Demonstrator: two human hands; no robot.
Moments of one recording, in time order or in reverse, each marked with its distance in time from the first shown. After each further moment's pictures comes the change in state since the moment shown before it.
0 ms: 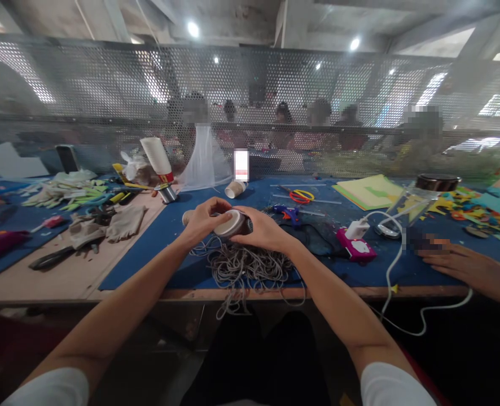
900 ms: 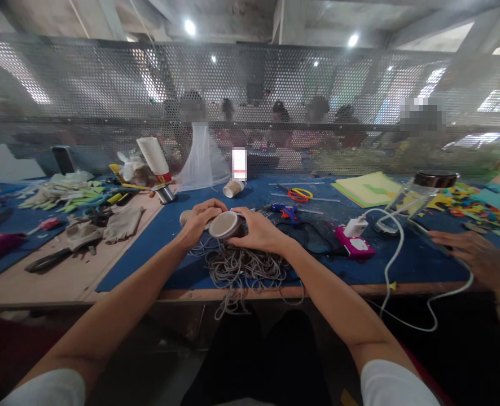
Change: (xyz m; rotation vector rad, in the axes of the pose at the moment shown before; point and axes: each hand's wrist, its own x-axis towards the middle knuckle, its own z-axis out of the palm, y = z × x) left_hand -0.003 0.007 -0.002 -0.177 -0.047 -0.089; right_hand -0.001 0.006 0.009 -0.004 0.027 -0.025
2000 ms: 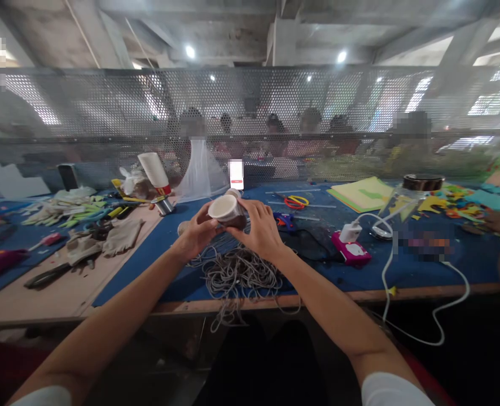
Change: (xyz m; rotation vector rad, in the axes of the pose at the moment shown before) left_hand -0.004 0.006 0.013 -0.638 -0.096 -0.038; right_hand -0.001 0.004 -0.003 -0.300 0.484 -0.149
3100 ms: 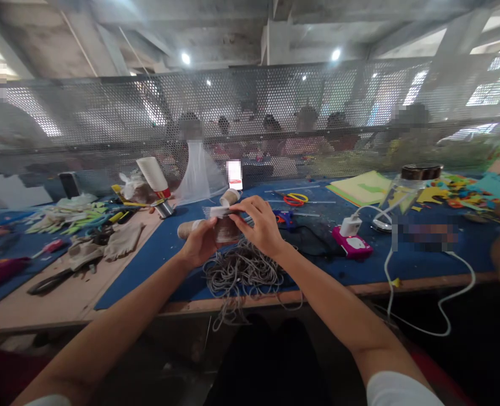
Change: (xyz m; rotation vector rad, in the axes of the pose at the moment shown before) left_hand -0.010 -0.018 0.004 -0.067 -0.033 -0.268; right_hand 0.003 -0.006 -0.008 0.171 0.132 -0.020
